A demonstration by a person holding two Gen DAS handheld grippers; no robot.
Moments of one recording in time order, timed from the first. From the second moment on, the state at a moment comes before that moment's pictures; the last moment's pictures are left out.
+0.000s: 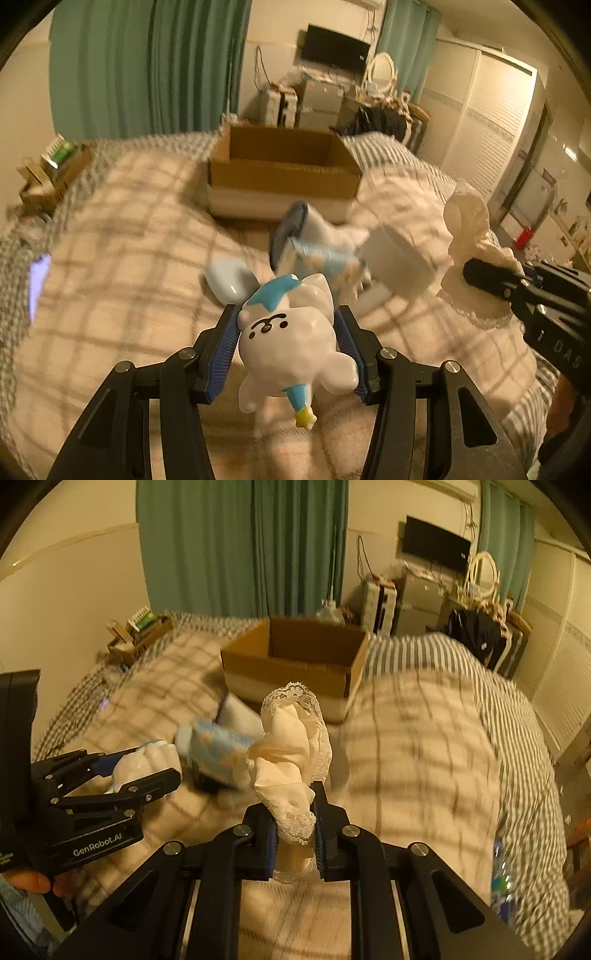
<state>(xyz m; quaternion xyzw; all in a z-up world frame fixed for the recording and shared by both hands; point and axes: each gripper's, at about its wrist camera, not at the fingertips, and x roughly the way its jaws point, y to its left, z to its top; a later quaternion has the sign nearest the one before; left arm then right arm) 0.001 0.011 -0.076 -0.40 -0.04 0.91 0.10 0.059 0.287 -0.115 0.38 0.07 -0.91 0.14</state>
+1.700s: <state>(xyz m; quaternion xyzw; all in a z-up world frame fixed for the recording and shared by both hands) -0.256 0.000 -0.005 -0.33 0.00 0.94 0.06 -0.200 0.291 -0.046 0.34 0.00 -0.93 0.17</state>
